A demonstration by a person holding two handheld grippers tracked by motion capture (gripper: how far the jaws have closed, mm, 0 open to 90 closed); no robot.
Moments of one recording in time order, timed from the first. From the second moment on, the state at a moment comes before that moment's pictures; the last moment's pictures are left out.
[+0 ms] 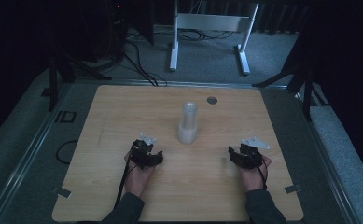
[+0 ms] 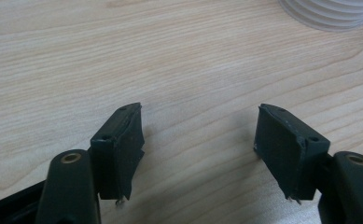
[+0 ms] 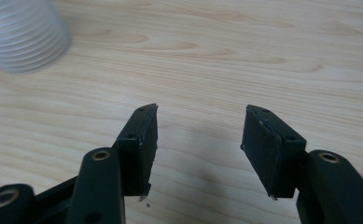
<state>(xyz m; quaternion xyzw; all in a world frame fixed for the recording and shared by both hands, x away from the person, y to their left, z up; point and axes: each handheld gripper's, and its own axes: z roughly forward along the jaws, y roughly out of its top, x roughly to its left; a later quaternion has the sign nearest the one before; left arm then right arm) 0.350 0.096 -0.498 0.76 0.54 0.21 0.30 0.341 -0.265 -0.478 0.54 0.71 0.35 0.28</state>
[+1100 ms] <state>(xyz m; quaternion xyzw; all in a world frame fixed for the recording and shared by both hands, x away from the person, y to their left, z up) 0.368 0.083 -0.469 0.75 0.47 0.22 0.41 0.347 -0.223 -0.443 0.44 0.77 0.37 0.27</state>
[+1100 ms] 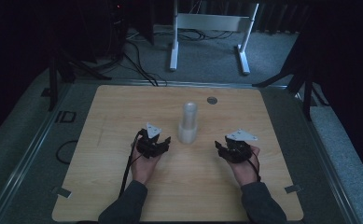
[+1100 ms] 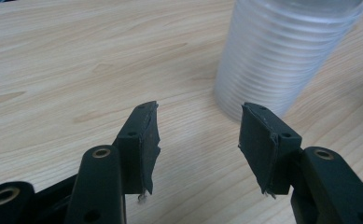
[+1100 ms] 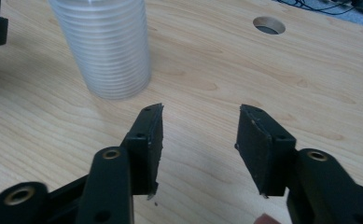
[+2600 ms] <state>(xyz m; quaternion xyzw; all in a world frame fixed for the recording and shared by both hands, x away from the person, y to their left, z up) 0.392 0.038 -0.465 0.75 0.41 0.19 0.48 0.377 -0.194 -0.406 0.42 0.76 0.43 0.23</state>
